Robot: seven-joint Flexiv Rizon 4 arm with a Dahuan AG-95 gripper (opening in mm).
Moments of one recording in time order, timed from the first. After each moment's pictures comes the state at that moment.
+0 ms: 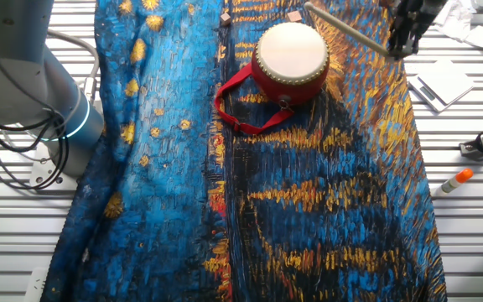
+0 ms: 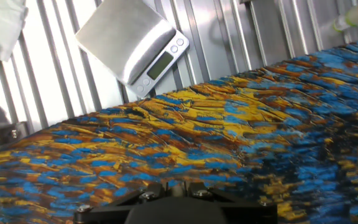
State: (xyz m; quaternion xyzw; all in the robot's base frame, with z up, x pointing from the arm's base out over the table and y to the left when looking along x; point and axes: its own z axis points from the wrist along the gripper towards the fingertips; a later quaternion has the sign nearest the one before) arm 0.675 0.147 0.147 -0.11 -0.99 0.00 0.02
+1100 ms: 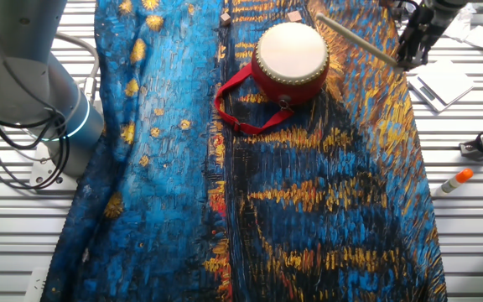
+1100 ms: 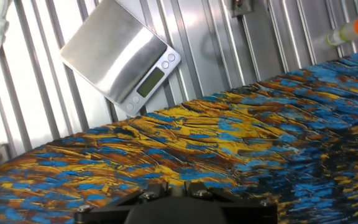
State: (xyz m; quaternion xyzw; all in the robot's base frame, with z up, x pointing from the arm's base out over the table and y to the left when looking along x) arm 0.690 0.131 0.128 -0.12 -0.99 0.00 0.02
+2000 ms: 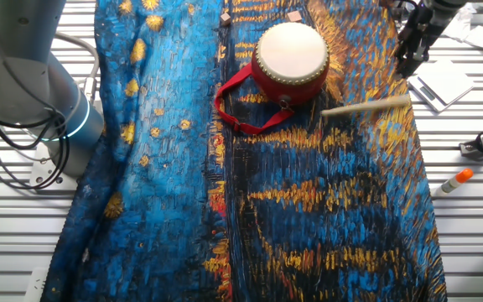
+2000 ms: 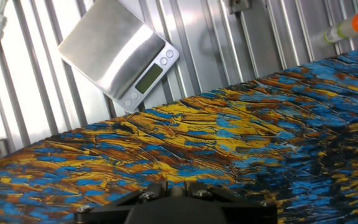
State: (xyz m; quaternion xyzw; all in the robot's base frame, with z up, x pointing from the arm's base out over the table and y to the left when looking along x) arm 0.687 0.128 0.130 -0.11 -0.99 0.00 0.02
